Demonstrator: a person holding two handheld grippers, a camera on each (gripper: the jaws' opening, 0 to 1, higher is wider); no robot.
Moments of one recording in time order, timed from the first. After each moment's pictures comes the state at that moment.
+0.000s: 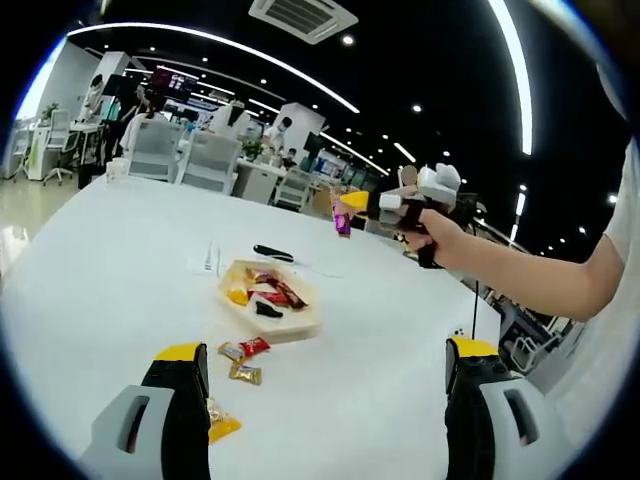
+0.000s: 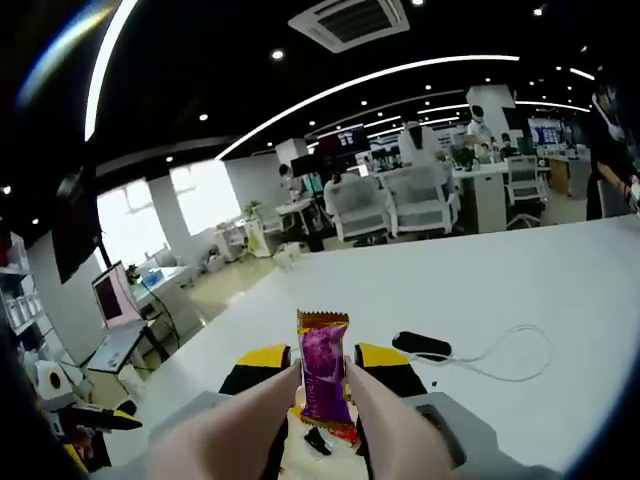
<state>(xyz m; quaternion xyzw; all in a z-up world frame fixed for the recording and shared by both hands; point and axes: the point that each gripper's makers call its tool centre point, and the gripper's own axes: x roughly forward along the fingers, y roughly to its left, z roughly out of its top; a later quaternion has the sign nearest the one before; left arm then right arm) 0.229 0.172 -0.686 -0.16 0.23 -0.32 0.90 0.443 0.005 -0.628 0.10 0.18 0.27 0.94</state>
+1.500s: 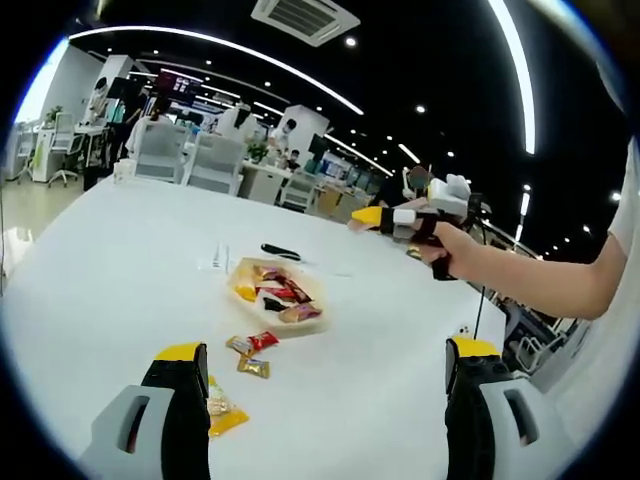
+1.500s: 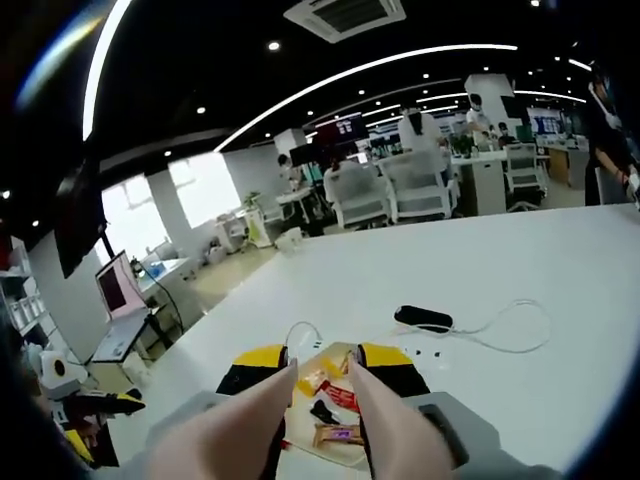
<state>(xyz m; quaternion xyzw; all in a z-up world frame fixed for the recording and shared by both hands) 0.222 0.182 -0.692 -0.16 0.22 -0.31 0.91 0.412 0.004 -0.652 0.10 0.21 0.27 0.93</state>
